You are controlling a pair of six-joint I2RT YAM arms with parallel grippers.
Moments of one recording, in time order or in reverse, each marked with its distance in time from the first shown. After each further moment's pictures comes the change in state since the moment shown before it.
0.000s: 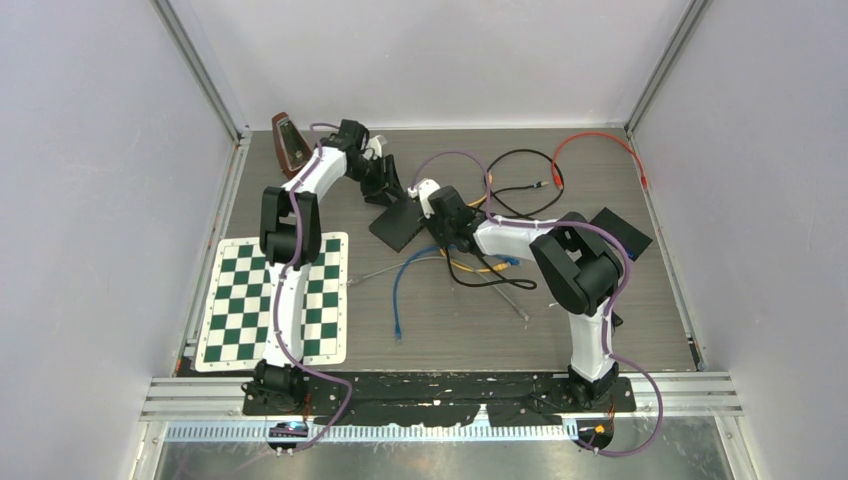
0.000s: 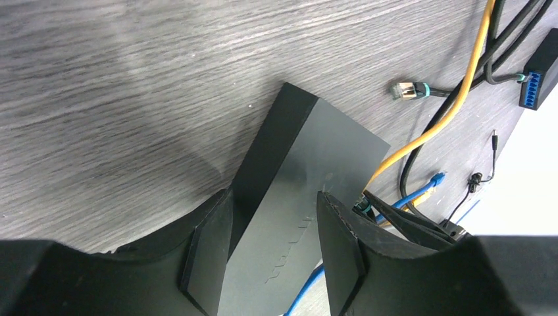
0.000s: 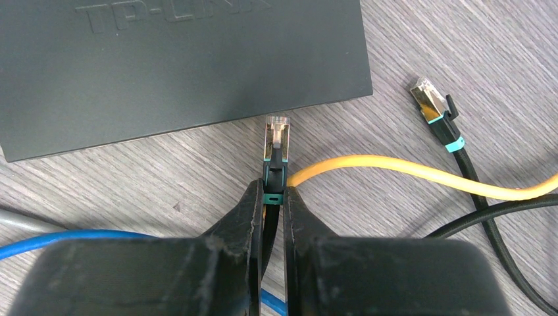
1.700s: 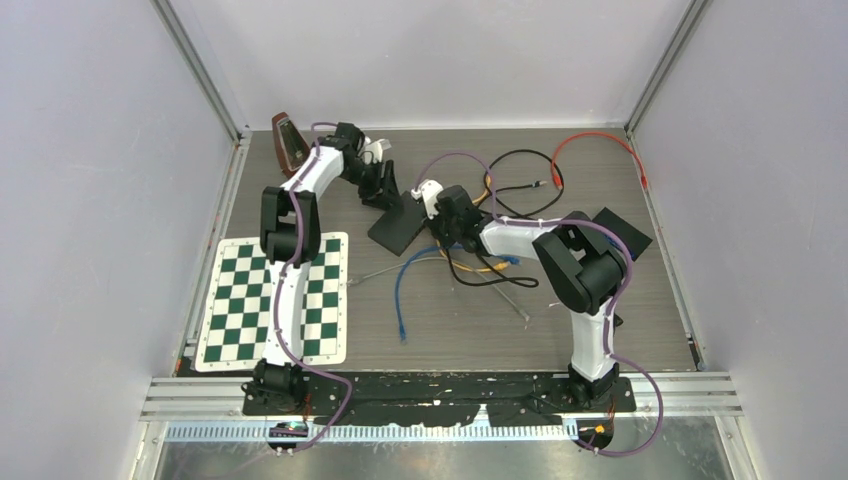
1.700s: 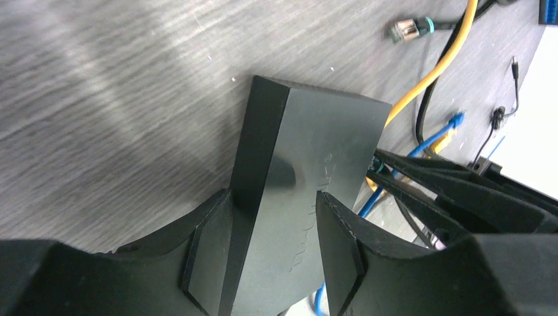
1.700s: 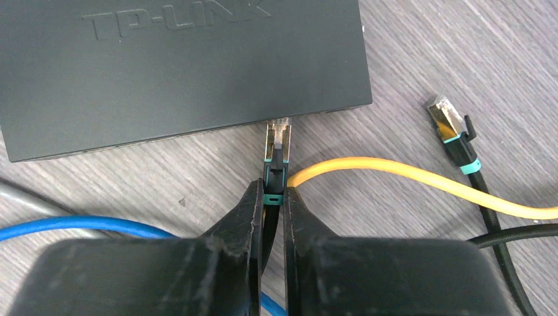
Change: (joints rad) left arm 0.020 0.042 0.056 -0.097 0.127 0.212; right arm -0.033 0.001 -0.036 0.079 -0.132 -0.054
